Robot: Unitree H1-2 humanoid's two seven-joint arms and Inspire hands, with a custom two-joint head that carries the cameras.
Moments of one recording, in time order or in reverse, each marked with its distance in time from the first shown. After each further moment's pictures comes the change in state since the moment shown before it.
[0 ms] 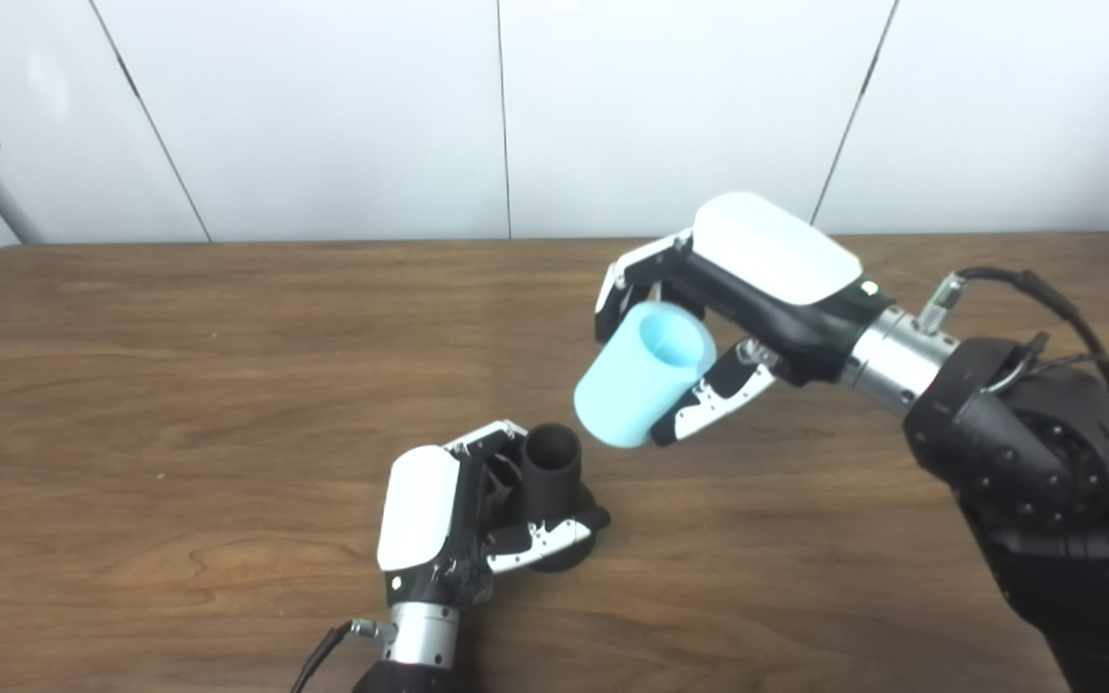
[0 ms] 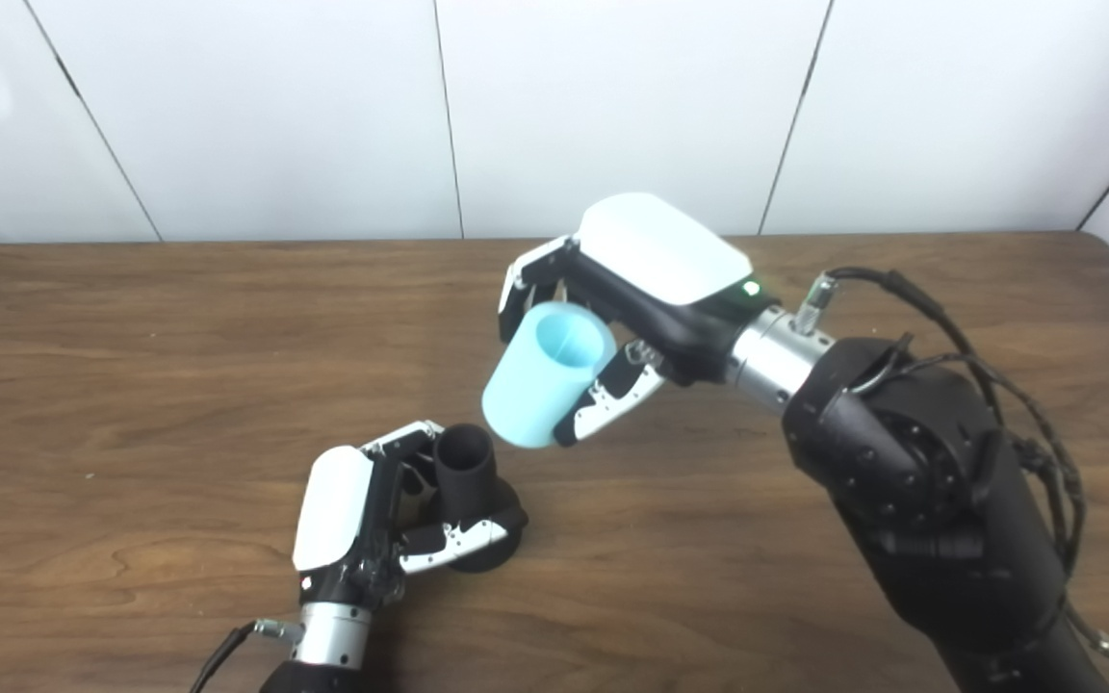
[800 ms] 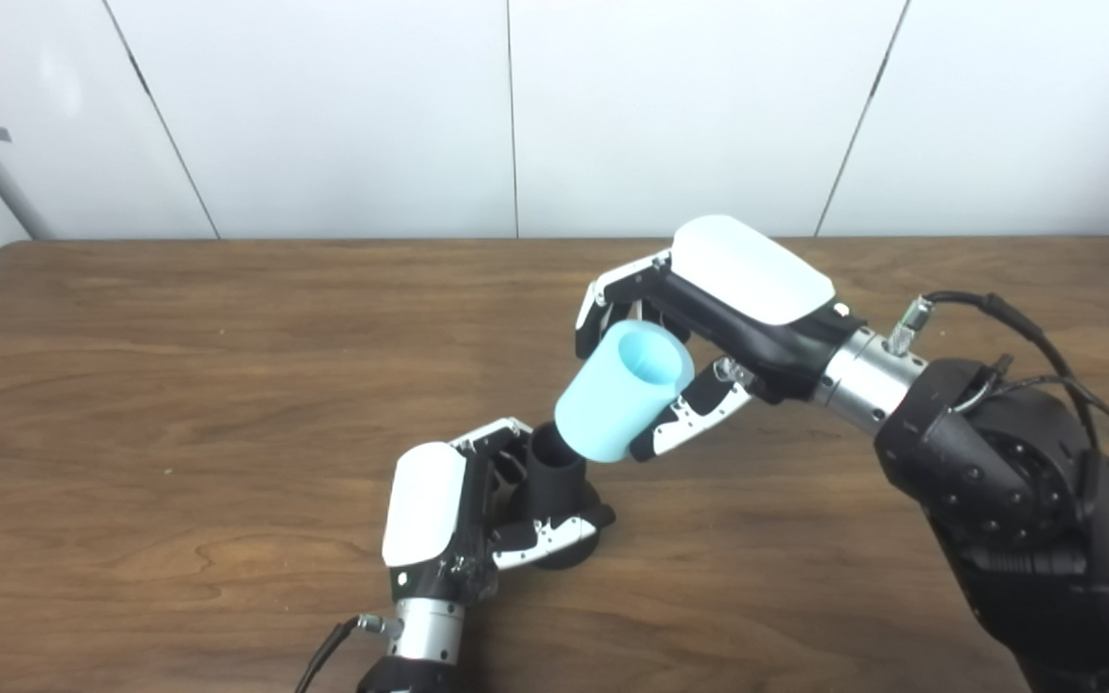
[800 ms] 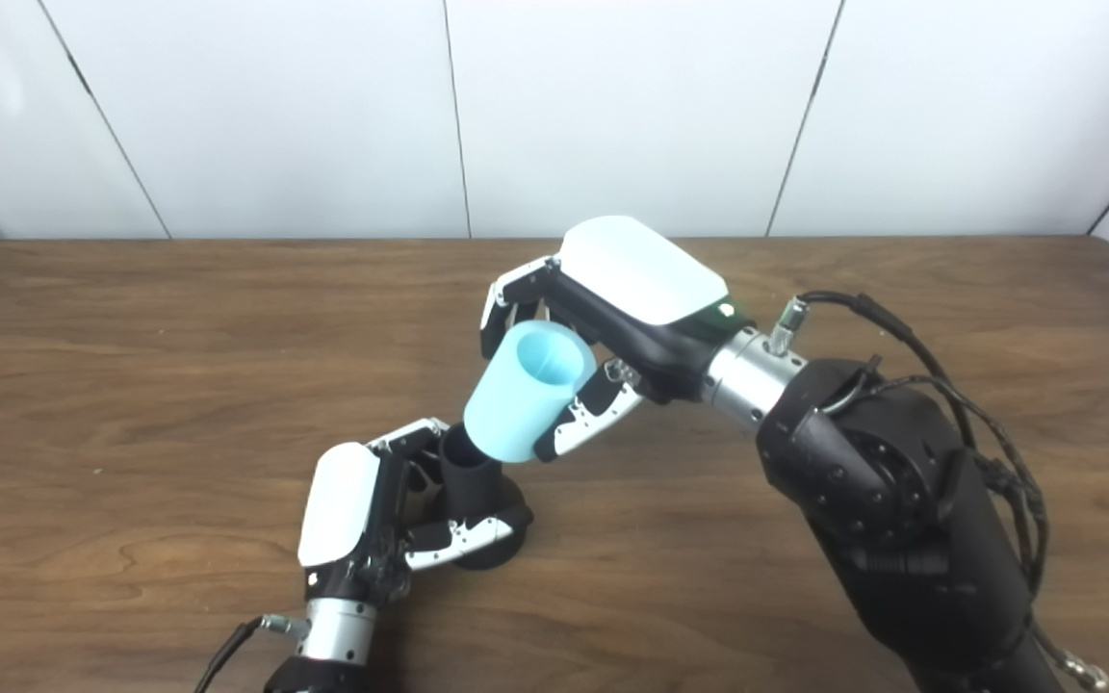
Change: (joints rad) left arm -0.003 -0.005 -0.003 0.000 0.014 0.015 0.002; right arm 0.025 0.057 0.007 0.029 -0.023 -0.029 -0.022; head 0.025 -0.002
